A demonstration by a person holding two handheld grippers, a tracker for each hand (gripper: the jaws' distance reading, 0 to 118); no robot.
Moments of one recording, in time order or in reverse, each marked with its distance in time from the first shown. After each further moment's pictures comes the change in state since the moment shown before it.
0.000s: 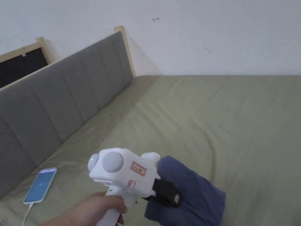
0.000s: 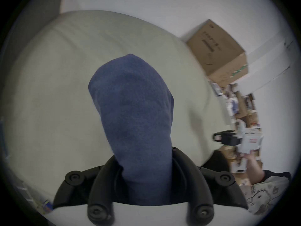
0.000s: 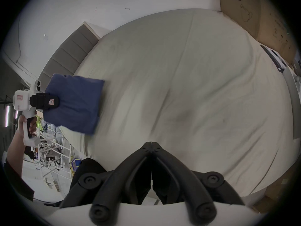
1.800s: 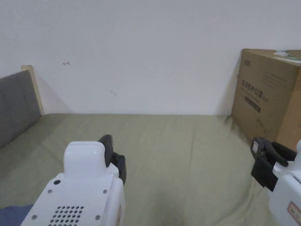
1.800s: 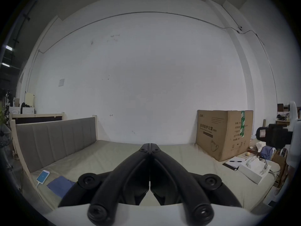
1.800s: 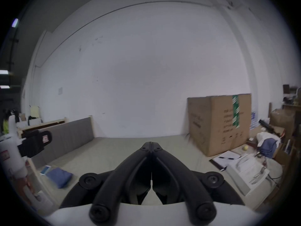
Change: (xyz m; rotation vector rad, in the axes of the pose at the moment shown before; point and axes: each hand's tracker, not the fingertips) left arm 0.314 -0.138 0.078 1.245 0.315 -0.258; right arm -0.052 -0.048 0.241 1.178 -0.317 0.179
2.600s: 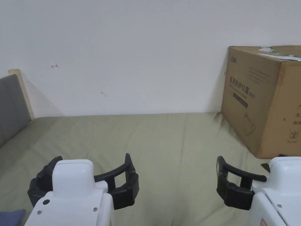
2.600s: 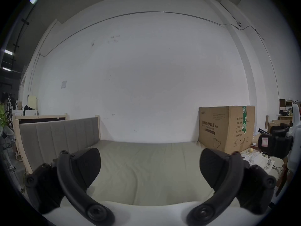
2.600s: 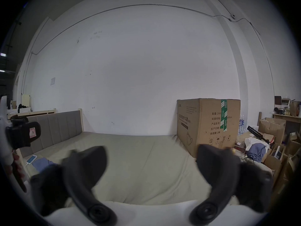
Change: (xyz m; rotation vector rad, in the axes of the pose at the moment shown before) left arm 0.011 -0.010 0.010 0.023 0.025 -0.036; right arm 0.006 -0.031 0.008 -0.010 -0.056 0.064
